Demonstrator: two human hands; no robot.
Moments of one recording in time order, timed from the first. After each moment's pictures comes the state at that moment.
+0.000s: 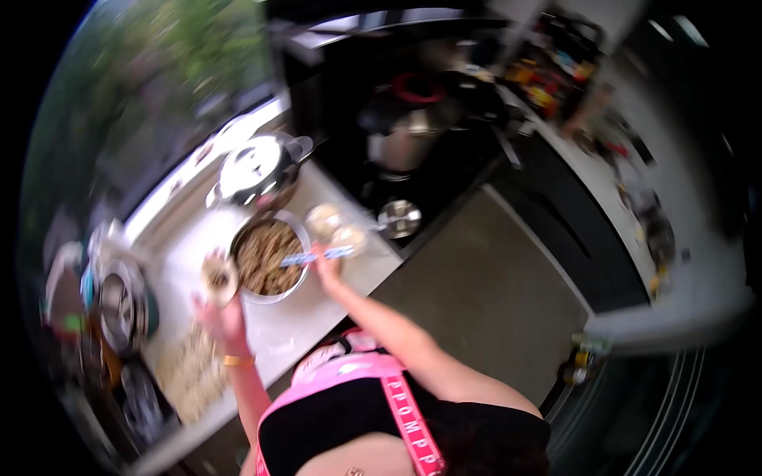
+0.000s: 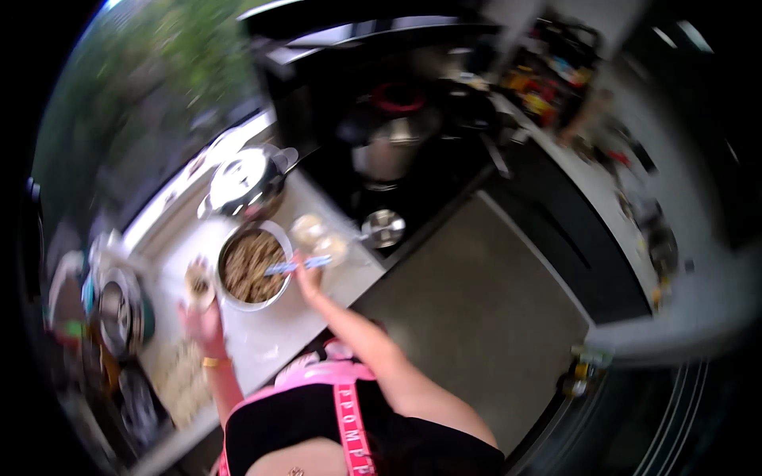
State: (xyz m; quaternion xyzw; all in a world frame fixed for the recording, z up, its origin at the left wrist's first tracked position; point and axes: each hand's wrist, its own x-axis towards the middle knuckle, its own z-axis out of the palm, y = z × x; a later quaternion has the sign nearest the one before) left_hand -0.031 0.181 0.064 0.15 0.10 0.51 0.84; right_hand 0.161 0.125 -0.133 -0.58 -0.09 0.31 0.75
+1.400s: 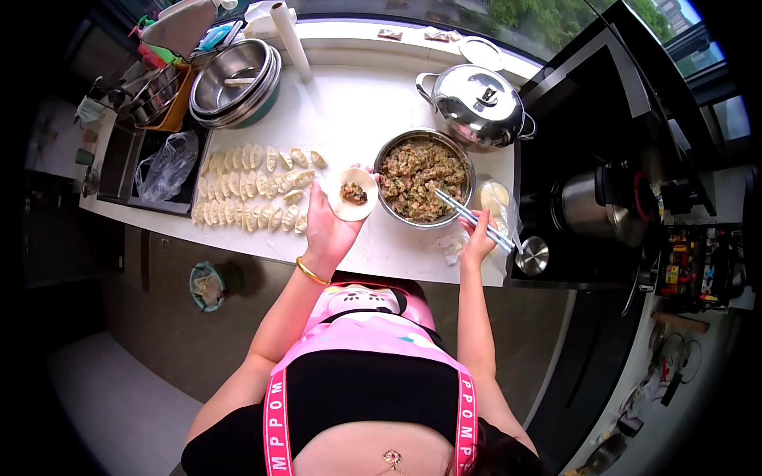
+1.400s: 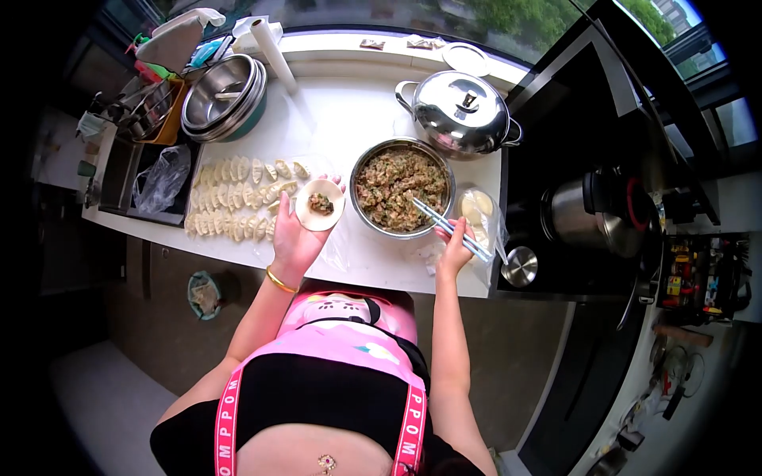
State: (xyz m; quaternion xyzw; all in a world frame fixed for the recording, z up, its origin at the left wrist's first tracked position) left_hand -0.072 0.153 0.036 -0.02 0.19 0.58 0.79; right_hand 0.195 0.119 -0.091 -0.59 -0.15 0.36 0.70
